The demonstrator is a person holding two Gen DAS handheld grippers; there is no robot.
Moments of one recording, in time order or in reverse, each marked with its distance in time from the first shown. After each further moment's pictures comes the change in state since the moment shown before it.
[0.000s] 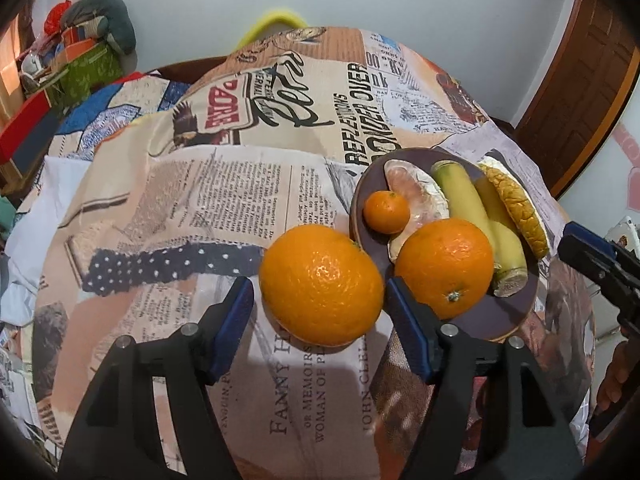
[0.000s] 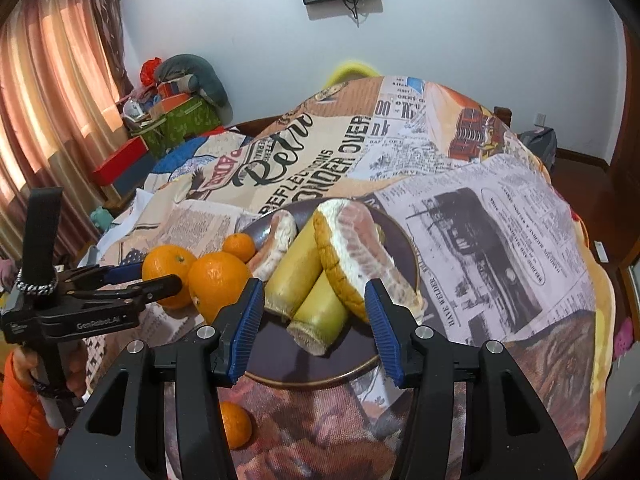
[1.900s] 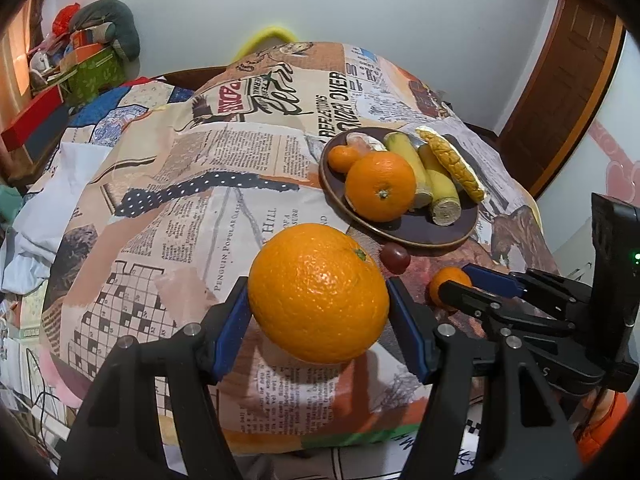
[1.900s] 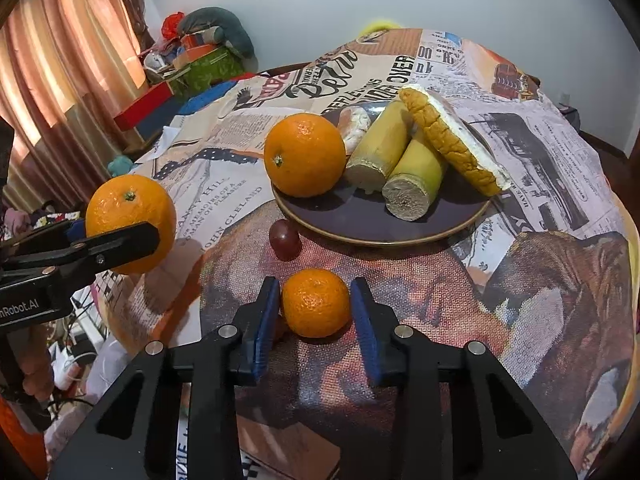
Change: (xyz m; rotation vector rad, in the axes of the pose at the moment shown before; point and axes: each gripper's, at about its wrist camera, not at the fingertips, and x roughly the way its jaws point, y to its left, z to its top) left arm -0.083 -0.019 -0.077 0.008 -0.065 -0.038; right arm 0.002 0.051 -0.069 -0.061 0.143 0.058
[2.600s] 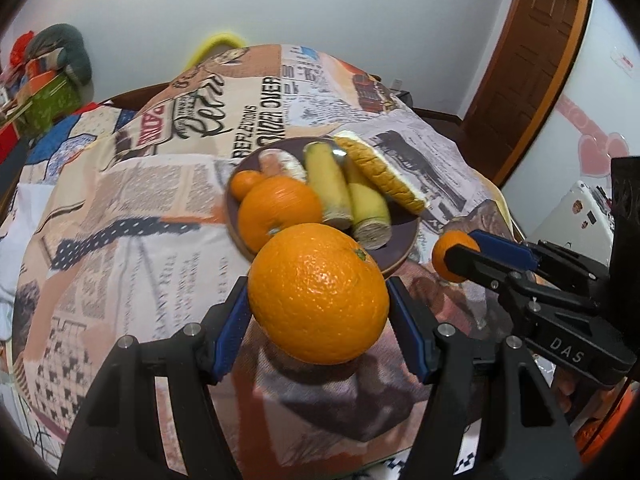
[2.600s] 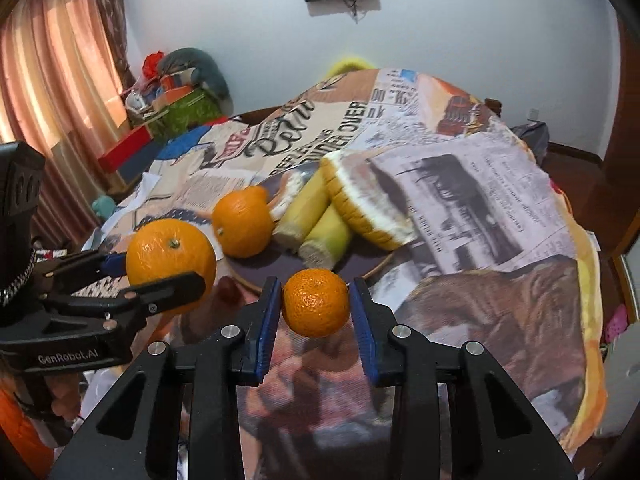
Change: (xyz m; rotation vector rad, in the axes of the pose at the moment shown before) left arm 0.029 -0.069 0.030 0.113 0.008 -0.101; right arm -0.049 -0.046 0.017 0.065 -0.142 -0.085
